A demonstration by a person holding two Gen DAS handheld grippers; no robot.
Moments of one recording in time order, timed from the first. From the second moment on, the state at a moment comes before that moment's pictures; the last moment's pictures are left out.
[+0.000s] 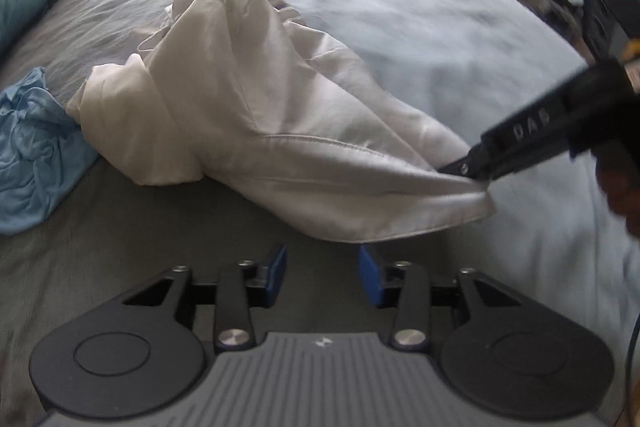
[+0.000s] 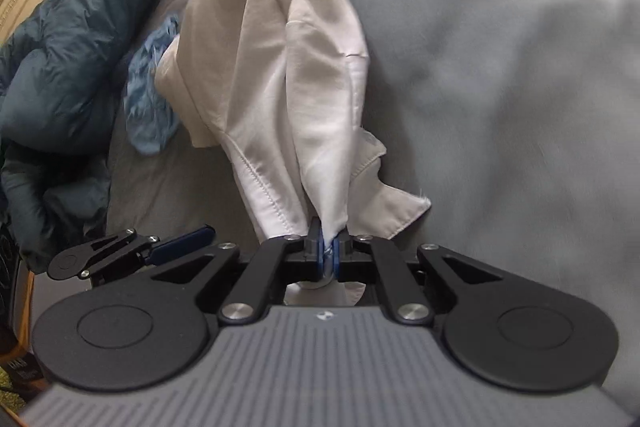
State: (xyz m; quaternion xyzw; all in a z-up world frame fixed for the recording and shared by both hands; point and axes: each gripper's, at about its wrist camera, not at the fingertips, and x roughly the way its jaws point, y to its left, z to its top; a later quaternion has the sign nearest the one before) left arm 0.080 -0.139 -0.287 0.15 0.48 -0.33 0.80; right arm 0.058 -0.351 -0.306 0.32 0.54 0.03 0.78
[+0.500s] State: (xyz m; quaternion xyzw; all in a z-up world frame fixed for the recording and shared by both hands) left arm -0.047 -0.184 -0.306 0.18 0.51 -0.34 0.77; right arm -0.092 -0.374 -0.288 0.30 0.59 -0.06 0.75
